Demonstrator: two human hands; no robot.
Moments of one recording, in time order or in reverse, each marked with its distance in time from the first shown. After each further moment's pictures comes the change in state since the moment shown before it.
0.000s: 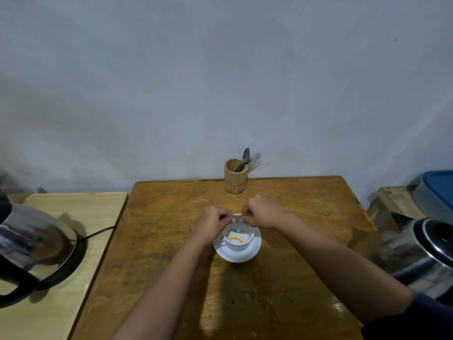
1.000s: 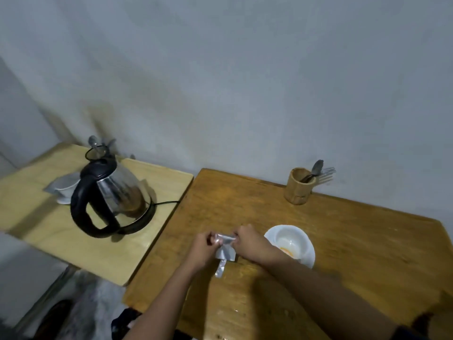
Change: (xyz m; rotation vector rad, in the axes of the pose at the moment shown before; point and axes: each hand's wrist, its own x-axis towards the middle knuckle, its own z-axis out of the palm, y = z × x) left_hand -0.098 -0.099 -0.037 -0.317 0.320 -0.439; right_hand 0.037 -0.109 0.086 0.227 -0.151 -0.114
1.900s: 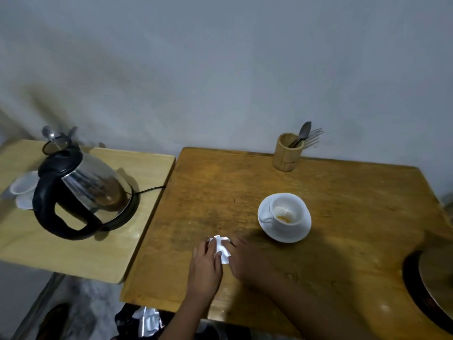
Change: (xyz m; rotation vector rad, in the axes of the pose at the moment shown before) left_hand -0.053 -0.075 0.035 0.507 0.093 0.241; right_hand -0.028 0.034 0.112 -0.181 0.056 -0.219
